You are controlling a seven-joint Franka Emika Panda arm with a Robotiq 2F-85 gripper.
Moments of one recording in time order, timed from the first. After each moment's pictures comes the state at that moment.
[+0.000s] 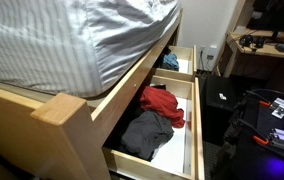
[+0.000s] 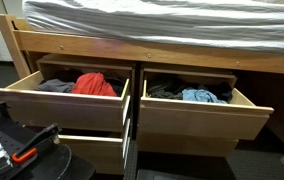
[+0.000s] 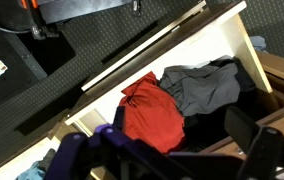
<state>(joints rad) 0.11 -0.84 0.23 -2.72 0.18 1.96 0.41</state>
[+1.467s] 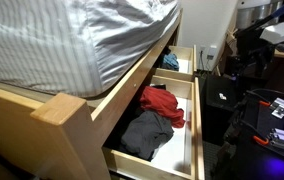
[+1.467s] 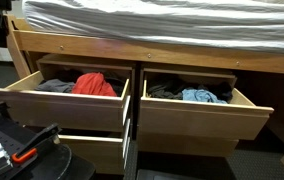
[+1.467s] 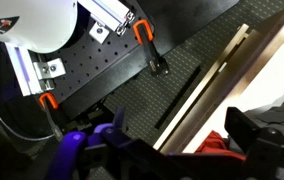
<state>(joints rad) 0.09 -0.42 0.32 -2.79 0.21 2.10 0.83</state>
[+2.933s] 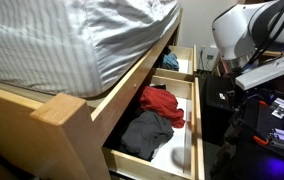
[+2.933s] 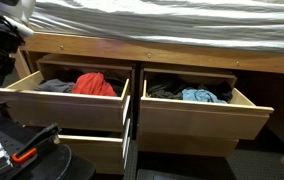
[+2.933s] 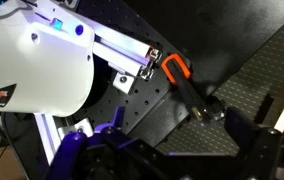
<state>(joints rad) 0.12 -0.02 0.26 -2.78 0.18 2.18 1.08</state>
